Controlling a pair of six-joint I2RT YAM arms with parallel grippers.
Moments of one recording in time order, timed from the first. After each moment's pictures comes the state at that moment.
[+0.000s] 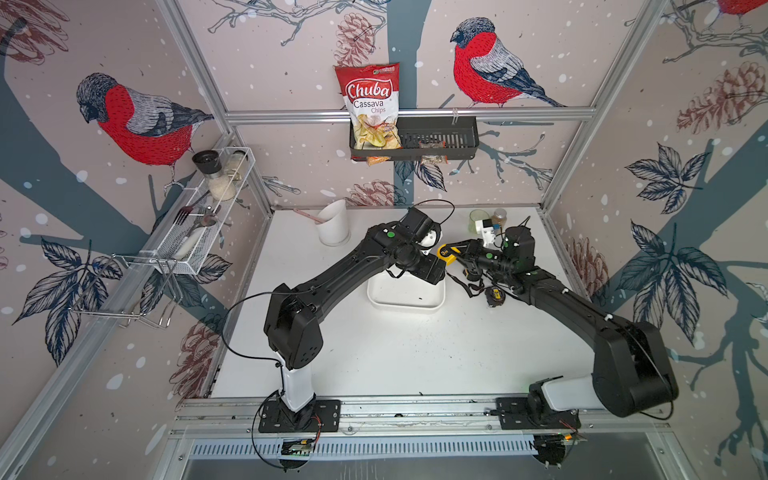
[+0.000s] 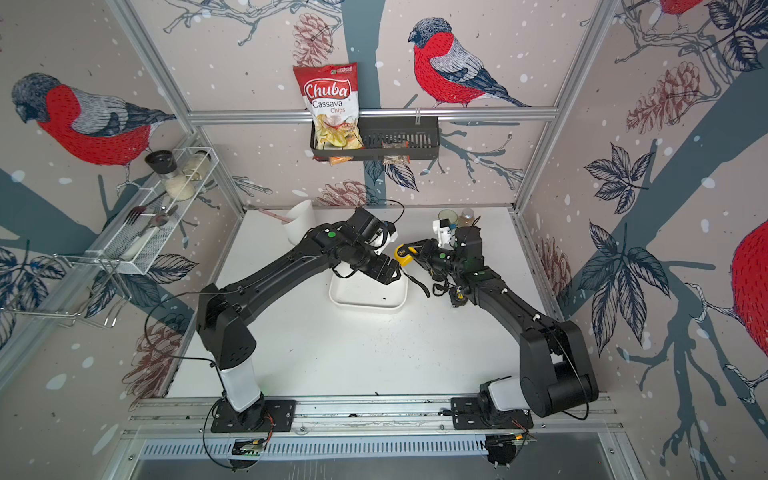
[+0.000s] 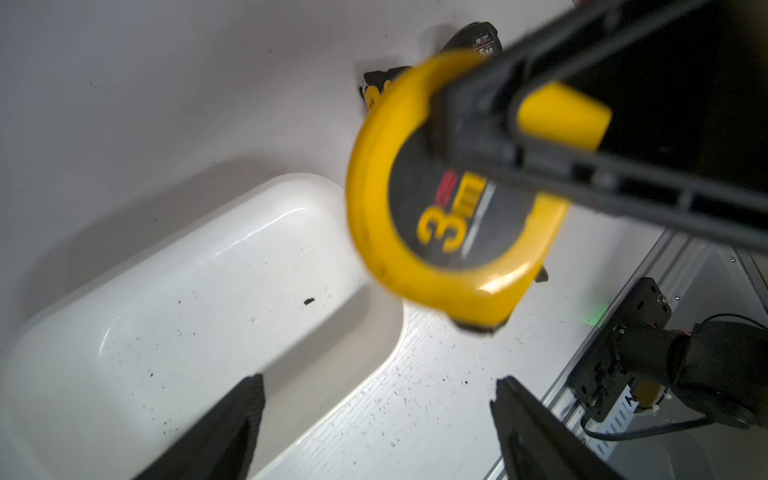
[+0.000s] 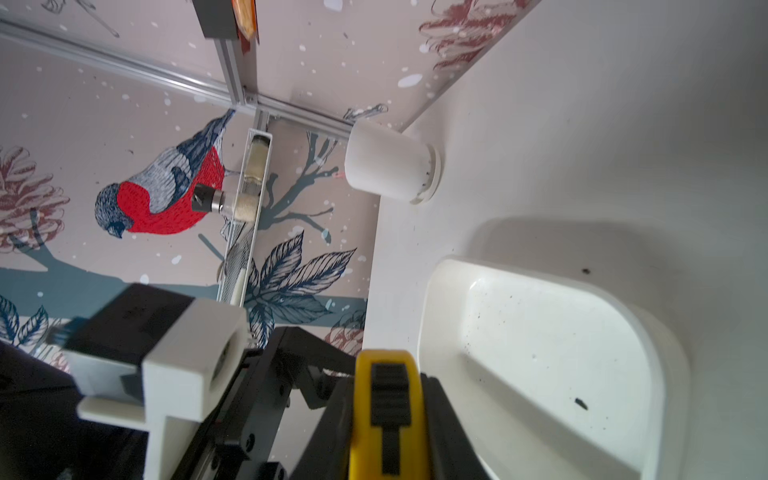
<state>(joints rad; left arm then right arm) -0.75 1.82 1.74 -0.94 0.24 -0.19 0.29 1.39 0.84 0.21 -0.73 0.96</state>
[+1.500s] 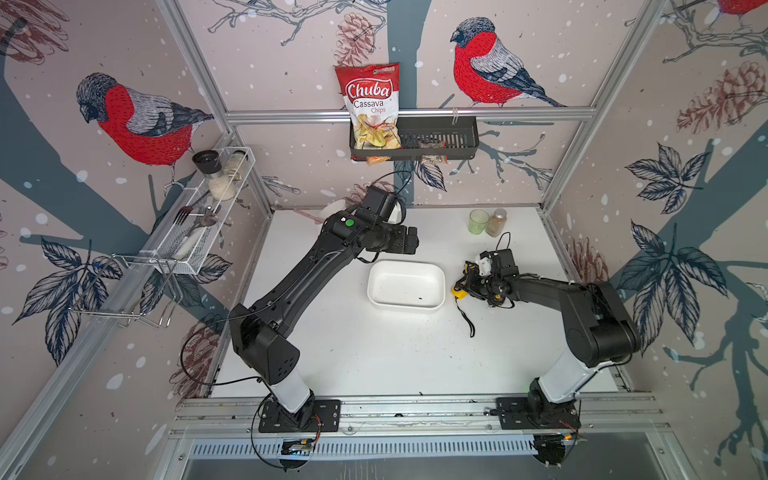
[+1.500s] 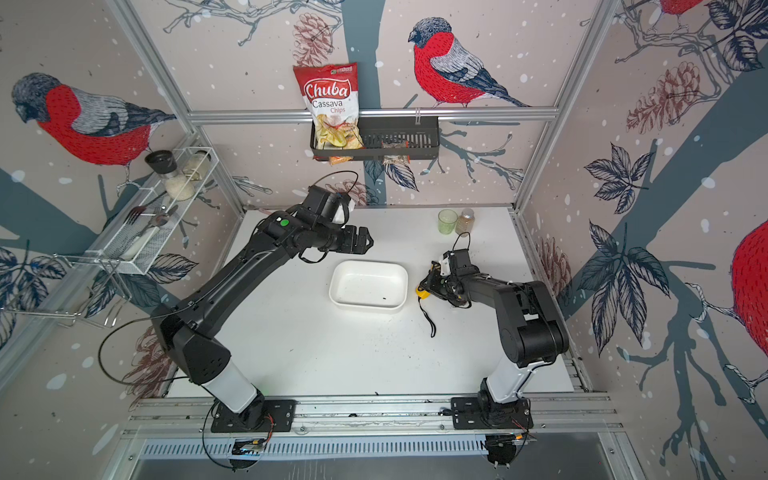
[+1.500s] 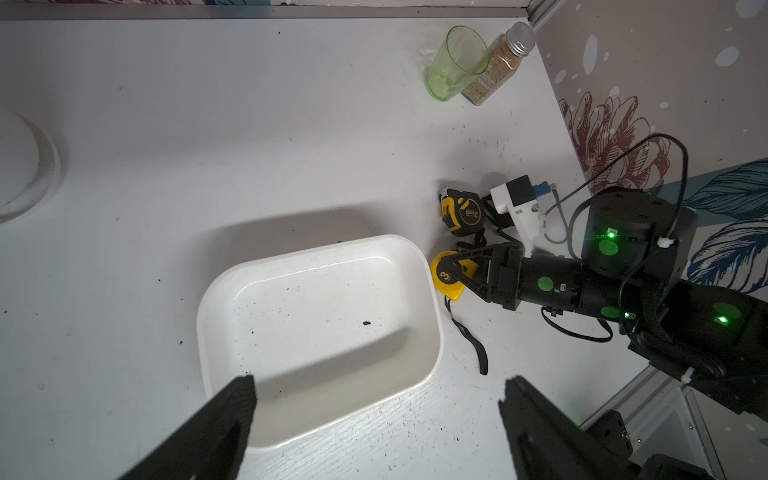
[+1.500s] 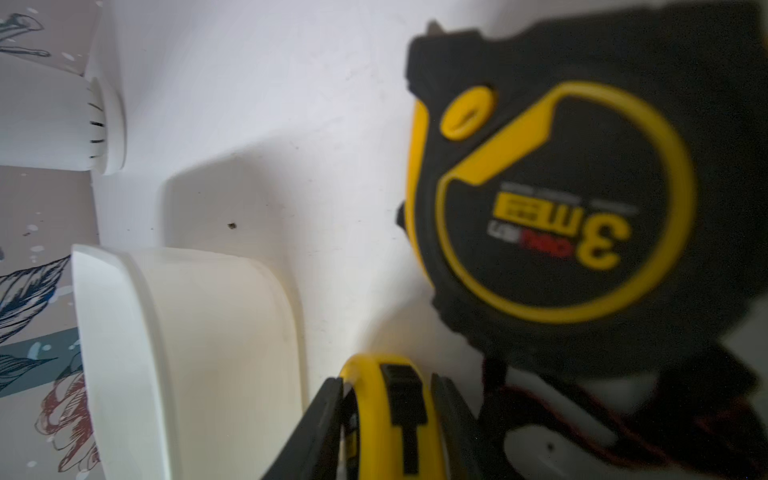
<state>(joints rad) -0.60 1.67 1.78 -0.96 0.12 -0.40 0.25 1.70 0.80 -0.09 -0.45 0.53</state>
